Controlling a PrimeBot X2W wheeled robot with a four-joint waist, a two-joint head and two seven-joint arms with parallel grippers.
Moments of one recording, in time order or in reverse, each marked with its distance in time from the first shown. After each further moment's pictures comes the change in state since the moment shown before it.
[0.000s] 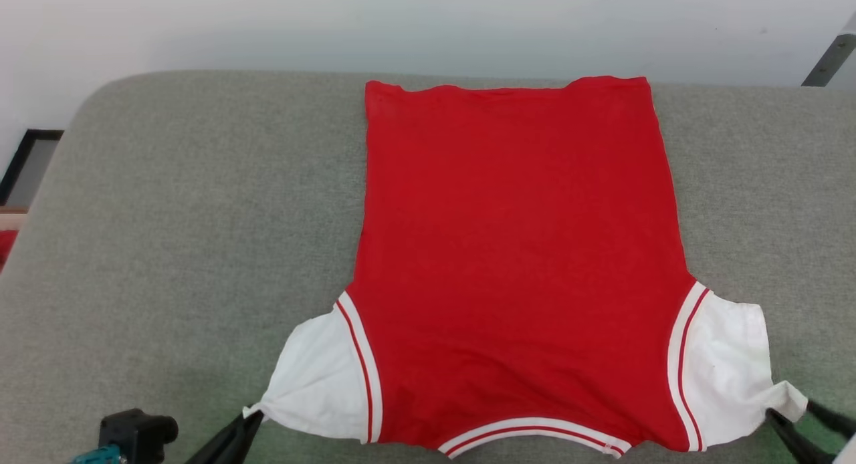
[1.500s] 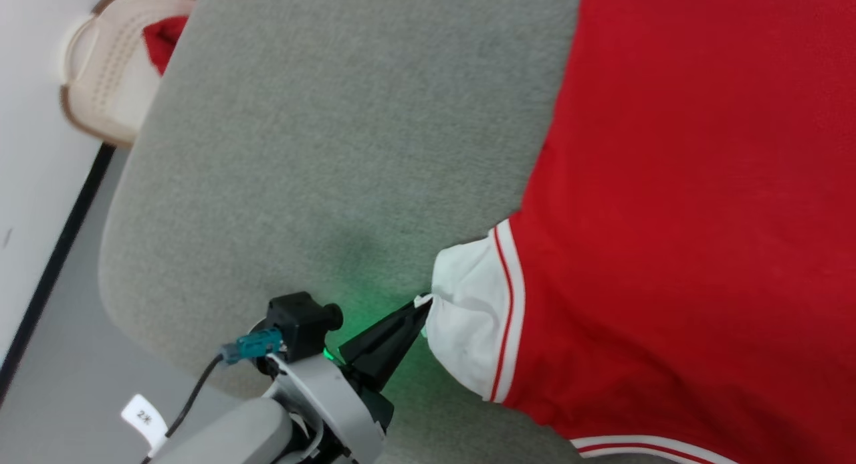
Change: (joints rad) left arm -0.402 -0.365 -0.128 0.196 0.176 -0.246 0.030; right arm -1.256 -0.058 -0.023 0.760 -0.196 0.000 0.481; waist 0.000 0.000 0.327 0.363
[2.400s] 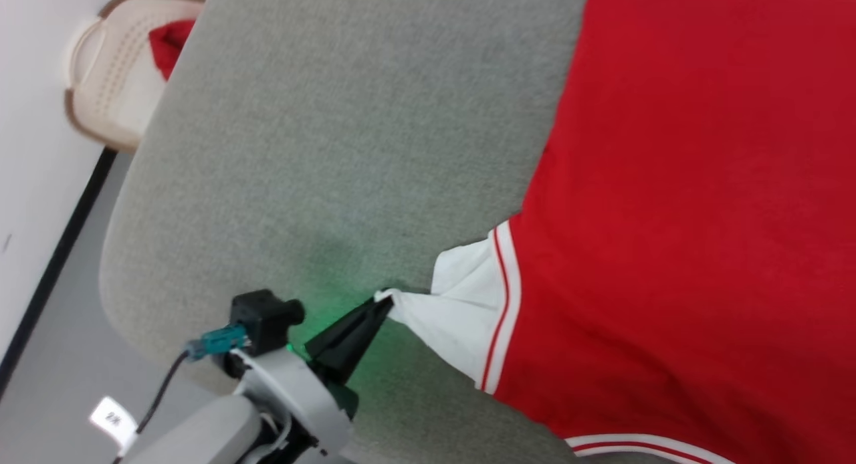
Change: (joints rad) left arm 0.002 0.001 0.036 0.116 -0.023 -0.035 -0.032; right arm -0.003 0.034 0.085 0.033 -0.019 -0.001 0.087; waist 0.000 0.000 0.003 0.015
